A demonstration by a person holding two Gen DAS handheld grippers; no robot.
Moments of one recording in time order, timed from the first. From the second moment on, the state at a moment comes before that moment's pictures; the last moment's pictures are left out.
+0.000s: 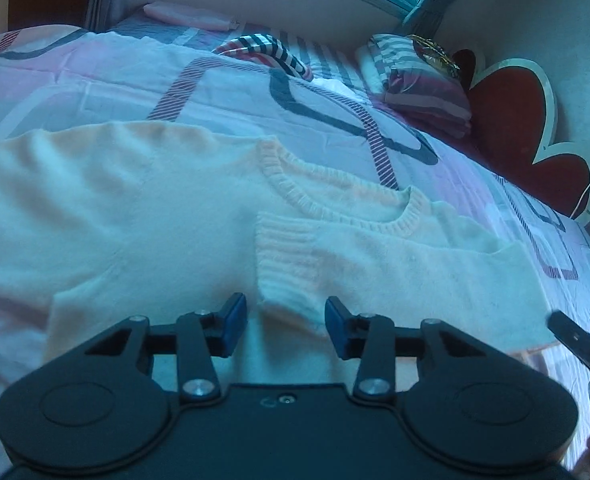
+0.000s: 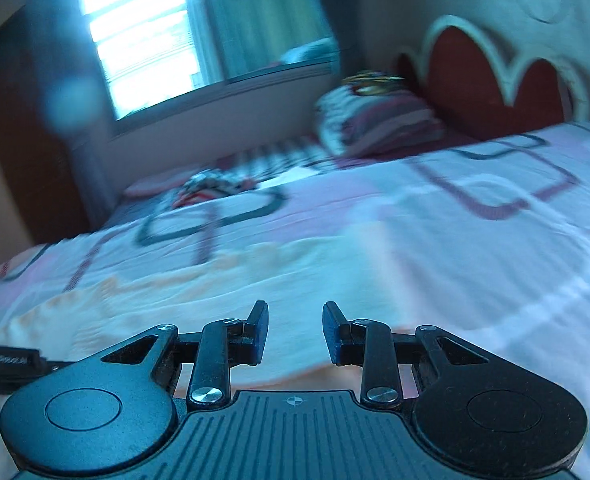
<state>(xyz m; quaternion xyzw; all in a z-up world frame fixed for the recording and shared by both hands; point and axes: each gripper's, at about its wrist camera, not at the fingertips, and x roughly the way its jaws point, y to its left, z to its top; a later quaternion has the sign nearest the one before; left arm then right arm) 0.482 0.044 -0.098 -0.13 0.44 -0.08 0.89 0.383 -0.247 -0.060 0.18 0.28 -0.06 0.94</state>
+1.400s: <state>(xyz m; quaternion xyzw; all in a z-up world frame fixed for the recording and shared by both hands) 0.485 0.023 -0.088 0.05 0.36 -0.06 0.93 0.451 -0.162 -0.087 0.11 0.34 0.15 0.92</state>
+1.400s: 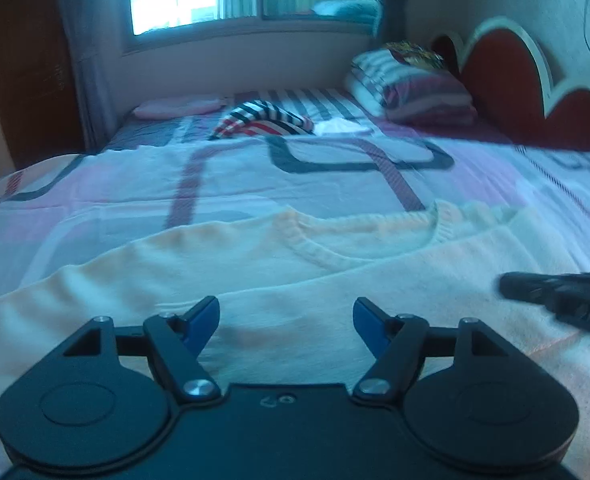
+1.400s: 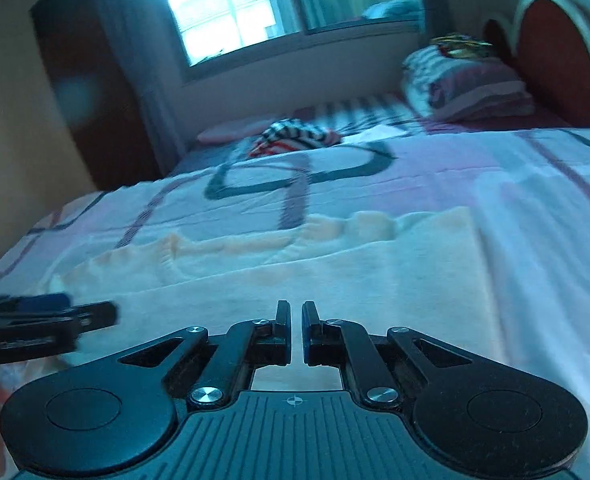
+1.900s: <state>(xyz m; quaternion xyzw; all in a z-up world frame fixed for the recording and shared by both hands) 0.497 0.057 -0.099 0.04 0.36 -0.03 0.93 0.524 -0.280 -0.095 0.14 0.35 -0.01 0.93</state>
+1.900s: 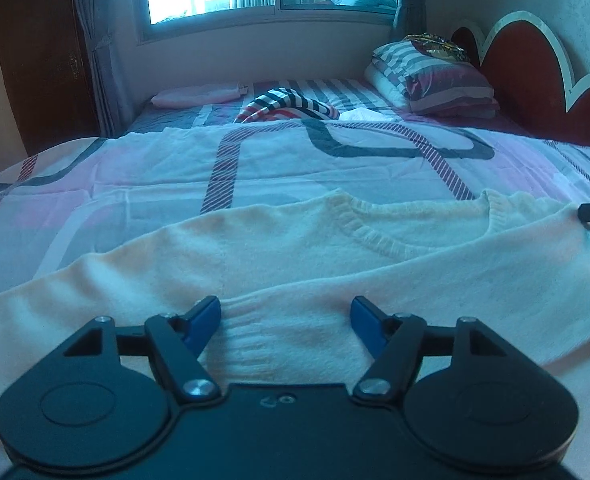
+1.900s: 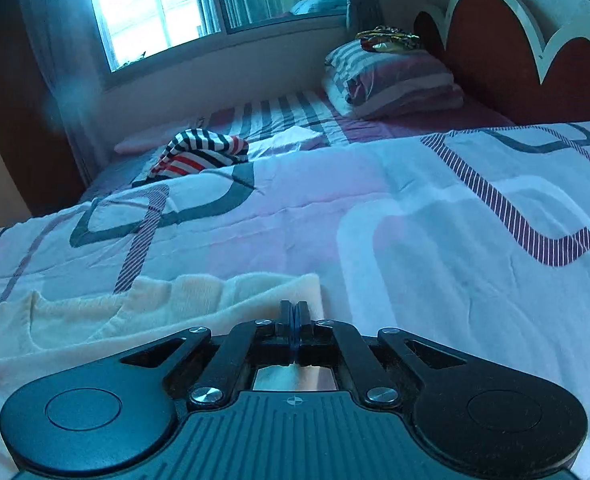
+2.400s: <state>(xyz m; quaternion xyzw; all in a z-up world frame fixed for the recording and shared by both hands) 0.472 0.058 -0.103 0.05 0.37 -0.02 0.93 0.439 -0.267 -0.099 0.10 0.38 0.02 0.92</state>
